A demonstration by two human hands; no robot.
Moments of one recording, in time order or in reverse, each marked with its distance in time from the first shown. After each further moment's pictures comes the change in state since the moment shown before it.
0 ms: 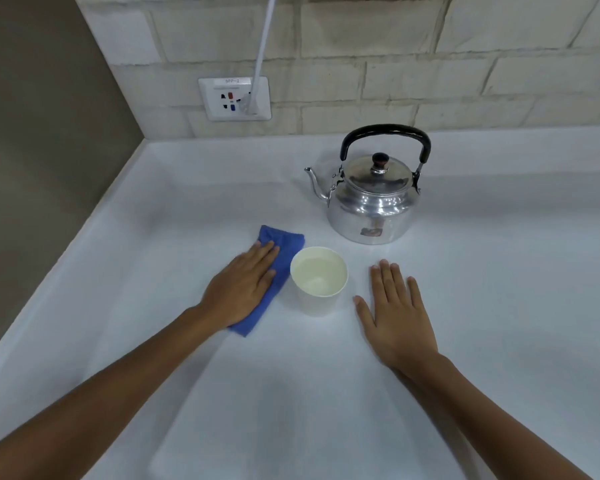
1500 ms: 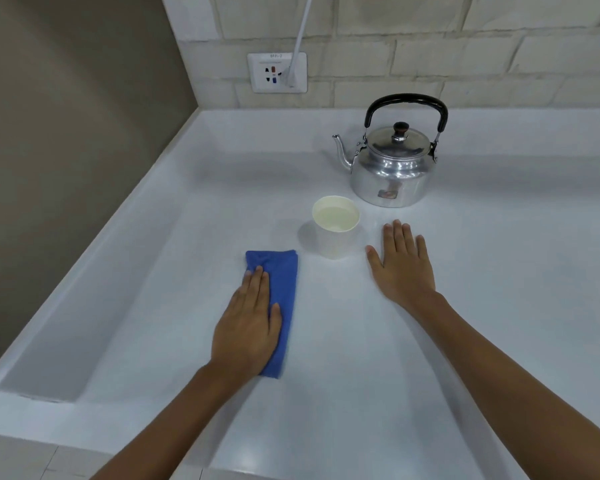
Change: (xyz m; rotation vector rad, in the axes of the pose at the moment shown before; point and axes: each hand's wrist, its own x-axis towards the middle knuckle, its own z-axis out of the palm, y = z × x) left_hand -0.168 0.095 0.013 0.133 0.151 -0.313; right_hand 0.003 0.004 0.000 -0.051 -0.022 -0.025
